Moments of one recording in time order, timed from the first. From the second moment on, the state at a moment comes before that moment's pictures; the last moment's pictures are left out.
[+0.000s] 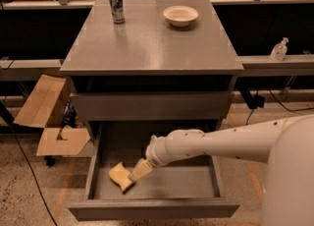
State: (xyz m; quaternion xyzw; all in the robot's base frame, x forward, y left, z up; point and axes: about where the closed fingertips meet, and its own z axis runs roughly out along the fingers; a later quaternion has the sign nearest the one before) arm 0.563 0.051 0.513 -0.50 0.80 0.17 0.30
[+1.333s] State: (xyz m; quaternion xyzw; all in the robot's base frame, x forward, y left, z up) arm 0.561 0.090 0.464 -0.47 0.81 0.22 0.28
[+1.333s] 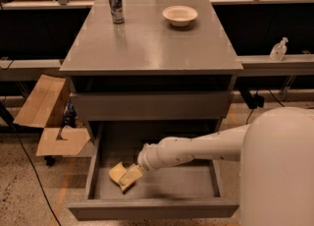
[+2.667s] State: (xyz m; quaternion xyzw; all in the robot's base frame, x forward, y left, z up) arm 0.584 0.146 0.390 -0.44 0.82 0.21 0.31
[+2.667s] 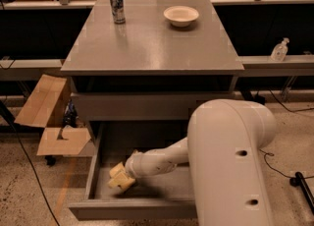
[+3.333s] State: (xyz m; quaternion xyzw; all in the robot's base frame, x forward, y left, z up) arm 0.587 0.164 0.360 -0.42 0.82 0.22 0.30
